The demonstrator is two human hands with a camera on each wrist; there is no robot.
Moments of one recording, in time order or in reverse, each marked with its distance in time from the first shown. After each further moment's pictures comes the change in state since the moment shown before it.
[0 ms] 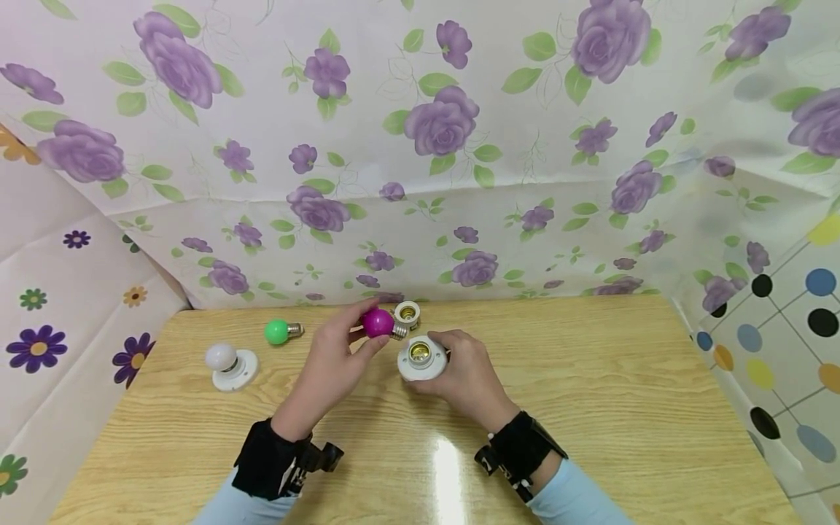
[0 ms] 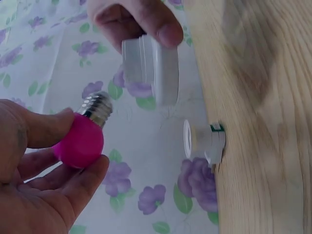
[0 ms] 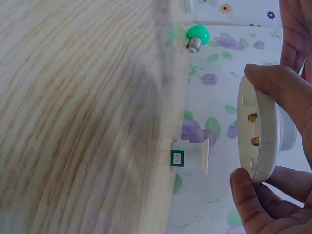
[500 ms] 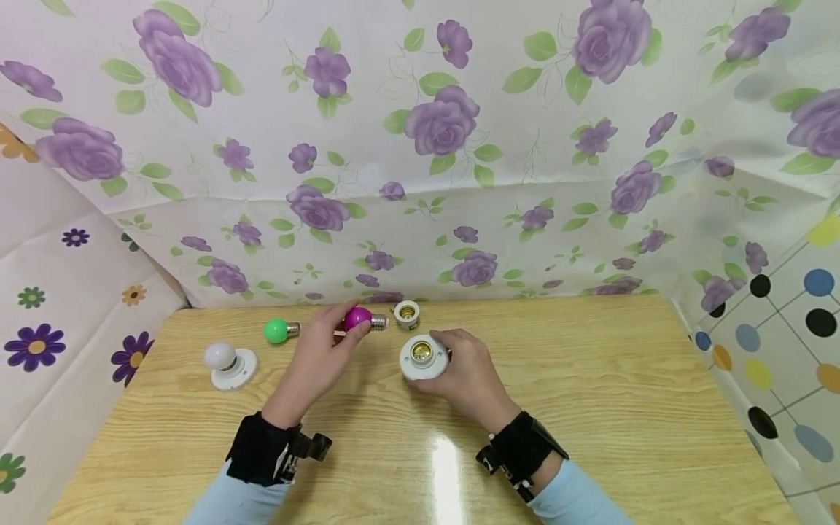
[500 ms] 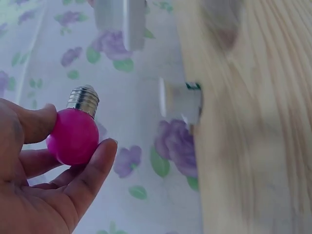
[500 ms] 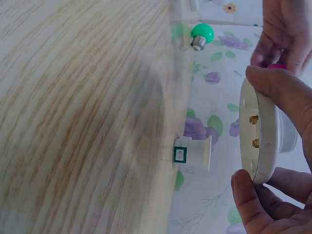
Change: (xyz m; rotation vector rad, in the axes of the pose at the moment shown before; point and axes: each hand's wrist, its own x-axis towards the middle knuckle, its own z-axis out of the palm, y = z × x) left_hand 0.002 -0.027 -0.012 0.148 -0.003 -0.184; right_hand -0.003 0.002 0.000 -0.039 0.014 0.001
